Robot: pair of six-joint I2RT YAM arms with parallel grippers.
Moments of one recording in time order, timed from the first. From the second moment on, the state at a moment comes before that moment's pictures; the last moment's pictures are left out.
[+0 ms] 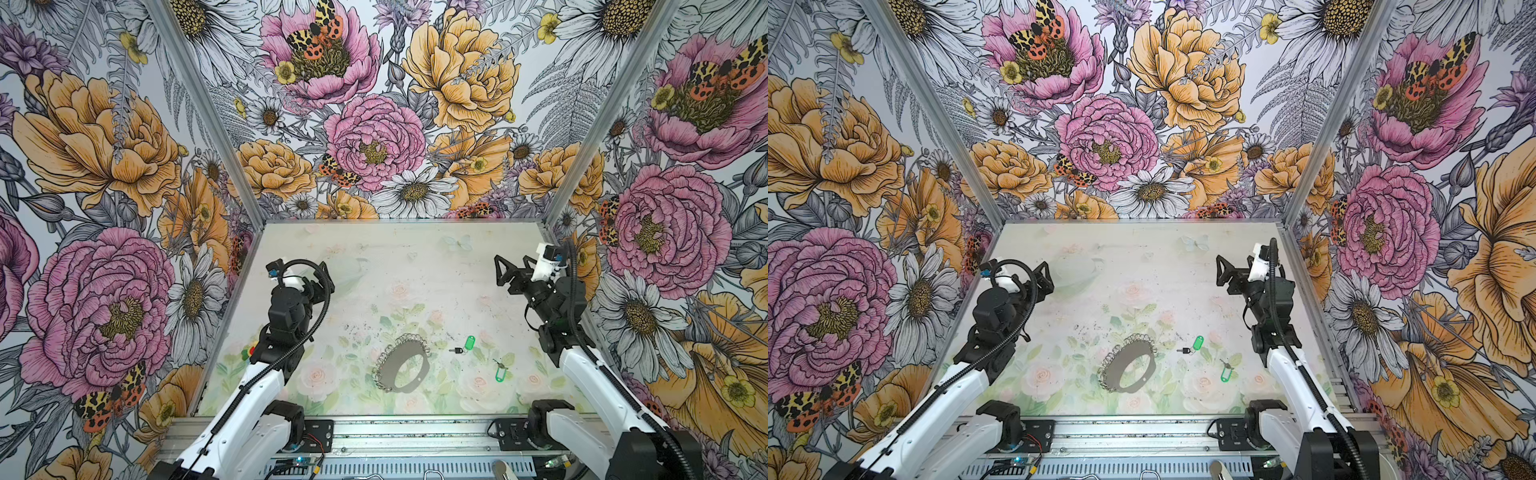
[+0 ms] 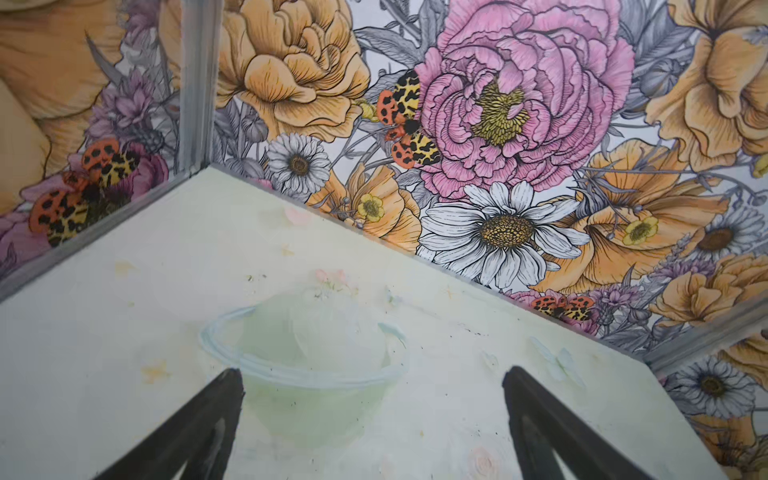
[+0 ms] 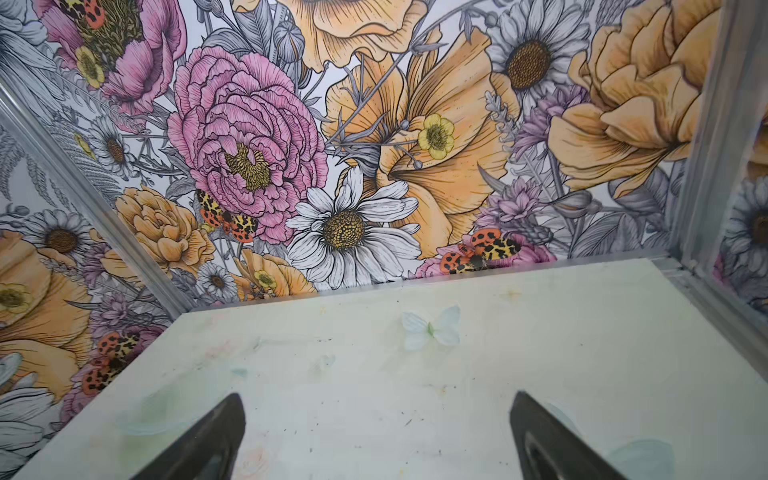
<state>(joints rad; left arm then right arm) -0.19 0.79 0.48 0.08 -0.27 -0.56 -0.03 0.97 0.51 0.36 -0.33 0.37</state>
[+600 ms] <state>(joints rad) -0.36 0.69 0.39 -0.19 -0.29 -0.68 0.41 1.18 0.63 -0.16 -0.34 0.32</state>
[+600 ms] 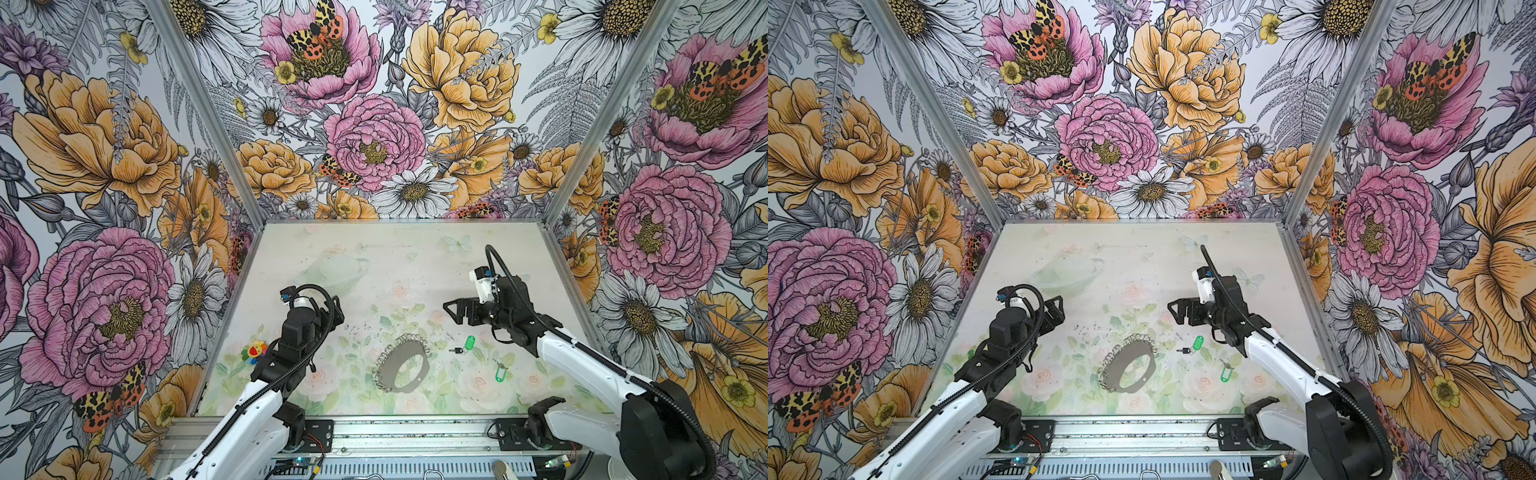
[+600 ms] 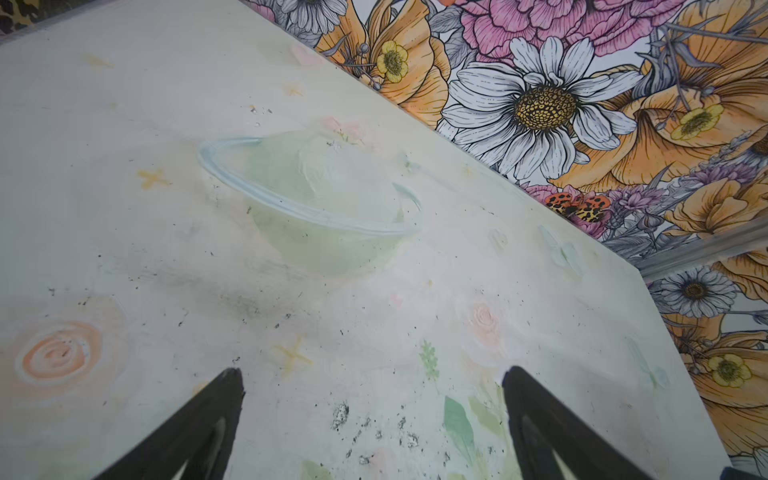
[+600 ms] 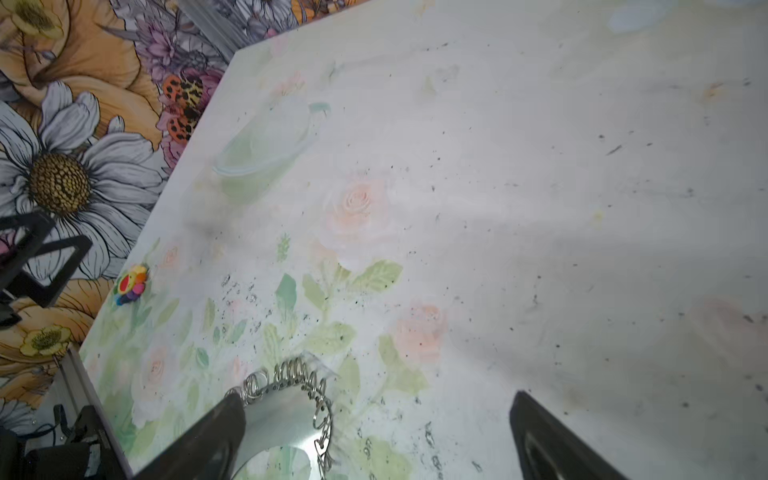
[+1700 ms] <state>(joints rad) -0.16 0.53 0.35 -0.27 -0.38 -0.71 1.06 1.74 0.99 -0.45 0.18 0.15</state>
